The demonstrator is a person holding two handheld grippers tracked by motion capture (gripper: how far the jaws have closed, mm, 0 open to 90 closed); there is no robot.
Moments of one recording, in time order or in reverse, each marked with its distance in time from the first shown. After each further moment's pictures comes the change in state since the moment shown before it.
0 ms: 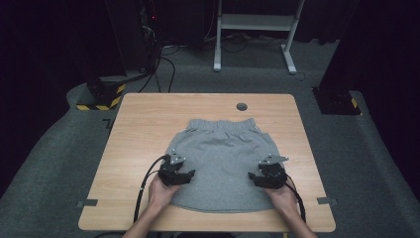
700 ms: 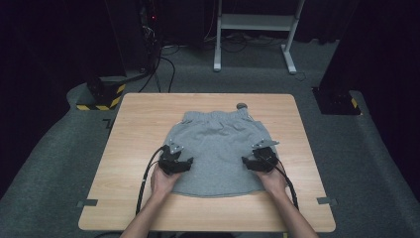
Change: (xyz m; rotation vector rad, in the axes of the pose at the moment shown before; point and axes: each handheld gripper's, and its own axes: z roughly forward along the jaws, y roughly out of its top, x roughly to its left) left arm 0.027 0.013 0.022 -0.056 0.099 -0.062; right arm -0.019 0.039 0.039 -0.017 -0.031 0.033
